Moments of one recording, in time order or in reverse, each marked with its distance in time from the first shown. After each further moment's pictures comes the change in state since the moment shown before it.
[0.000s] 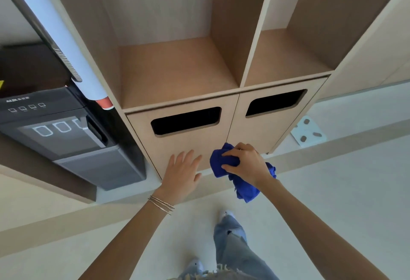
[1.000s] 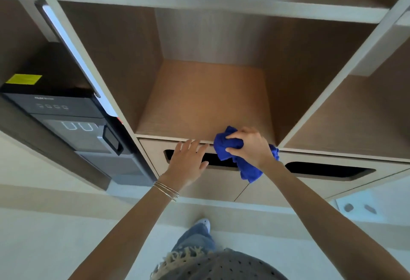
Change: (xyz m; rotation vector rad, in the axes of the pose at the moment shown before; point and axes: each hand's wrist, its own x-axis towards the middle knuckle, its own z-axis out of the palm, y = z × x) left_hand 0.175 -0.068 -0.045 -0.086 0.126 -0.302; right_hand 0.274 0.007 -0.052 -0.007 -0.046 -0.389
